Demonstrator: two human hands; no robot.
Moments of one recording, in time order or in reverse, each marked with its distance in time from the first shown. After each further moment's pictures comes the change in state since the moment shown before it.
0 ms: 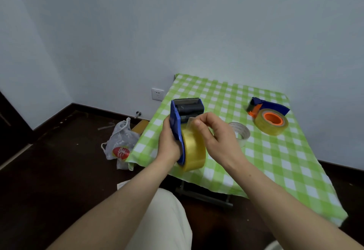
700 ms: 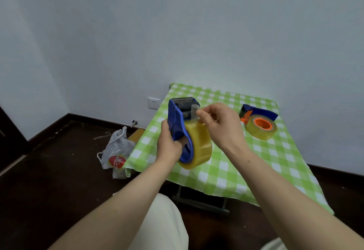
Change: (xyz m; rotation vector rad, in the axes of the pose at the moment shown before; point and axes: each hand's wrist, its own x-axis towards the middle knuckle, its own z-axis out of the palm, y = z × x) left_hand -0.012 0.030 -0.004 -0.200 -0.079 -0.201; right_hand 0.017 -0.031 -0.030 -0.206 0.146 0.097
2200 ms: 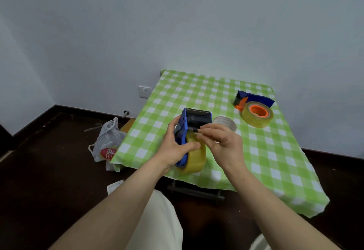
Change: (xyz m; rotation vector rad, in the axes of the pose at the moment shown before) left_hand 0.005 -0.035 0.023 -0.204 -0.409 -0.118; right_hand -0.033 0.096 0.030 0.166 0.109 -0.051
